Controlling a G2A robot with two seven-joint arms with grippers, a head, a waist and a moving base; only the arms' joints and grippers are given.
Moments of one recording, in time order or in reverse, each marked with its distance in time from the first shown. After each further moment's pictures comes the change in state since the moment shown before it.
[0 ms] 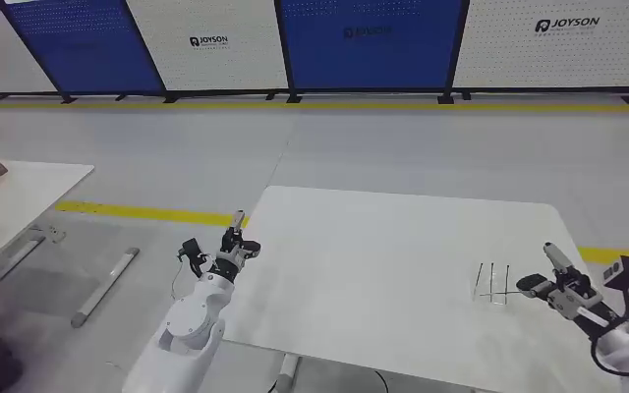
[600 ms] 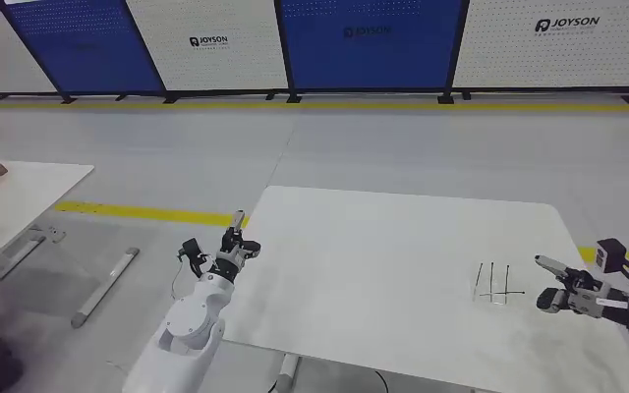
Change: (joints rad) left arm 0.000 0.000 0.000 0.000 0.000 0.000 0.000; right arm 0.364 0.106 -0.030 0.405 -0.358 0.073 0.622
